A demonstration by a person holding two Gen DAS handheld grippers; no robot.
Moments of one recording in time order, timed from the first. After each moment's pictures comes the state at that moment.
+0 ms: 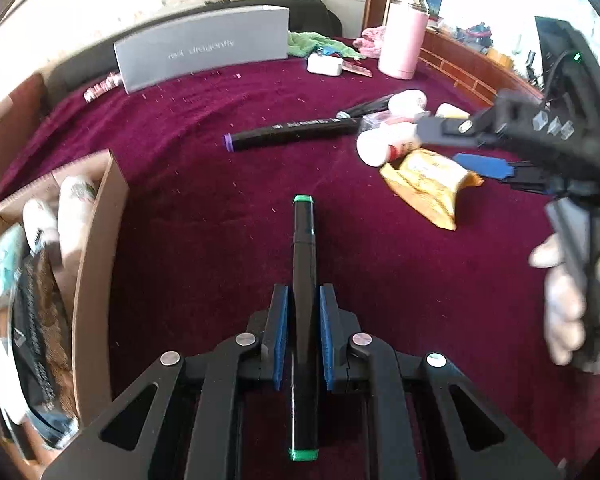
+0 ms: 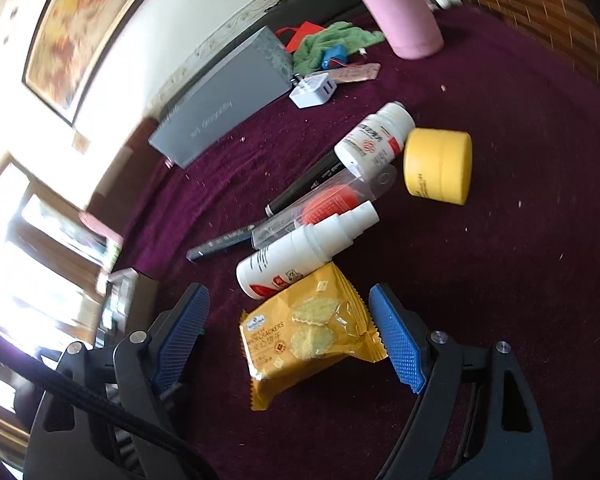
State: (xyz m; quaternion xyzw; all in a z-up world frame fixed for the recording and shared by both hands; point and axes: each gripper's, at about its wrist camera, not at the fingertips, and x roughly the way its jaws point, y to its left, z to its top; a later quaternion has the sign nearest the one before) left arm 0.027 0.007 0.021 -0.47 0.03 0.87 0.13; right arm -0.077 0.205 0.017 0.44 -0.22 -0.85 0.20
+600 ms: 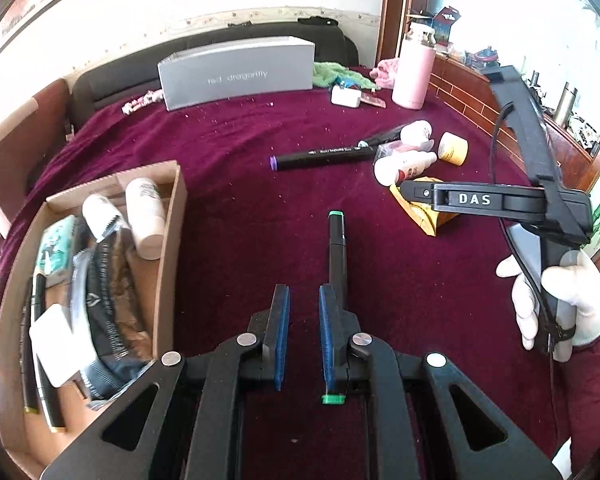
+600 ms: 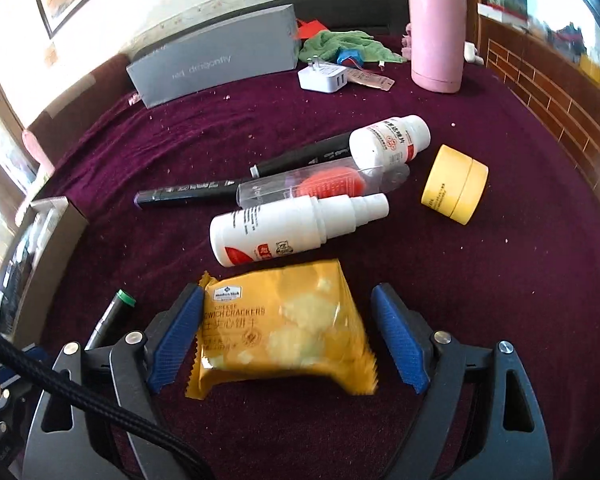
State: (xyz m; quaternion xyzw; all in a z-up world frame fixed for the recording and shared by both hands) left arm 0.066 -0.019 0.052 -0.42 0.03 0.90 0.09; right arm -0.067 0.166 0.010 0.45 -0.04 -0.88 0.14
